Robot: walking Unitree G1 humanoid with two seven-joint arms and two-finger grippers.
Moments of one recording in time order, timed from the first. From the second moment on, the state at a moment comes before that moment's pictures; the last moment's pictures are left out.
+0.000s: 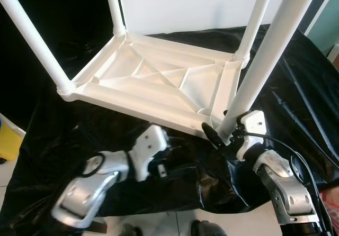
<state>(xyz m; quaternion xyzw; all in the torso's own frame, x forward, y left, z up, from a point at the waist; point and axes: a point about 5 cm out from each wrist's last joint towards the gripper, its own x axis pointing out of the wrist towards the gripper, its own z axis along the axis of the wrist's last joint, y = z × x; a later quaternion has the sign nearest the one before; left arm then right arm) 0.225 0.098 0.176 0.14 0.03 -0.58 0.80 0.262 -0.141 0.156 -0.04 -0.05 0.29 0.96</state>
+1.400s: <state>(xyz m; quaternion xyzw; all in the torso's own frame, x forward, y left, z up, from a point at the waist) 0.205 0.093 0.172 0.15 0.07 -0.63 0.75 0.219 -0.193 0.174 -0.07 0.05 0.43 0.90</state>
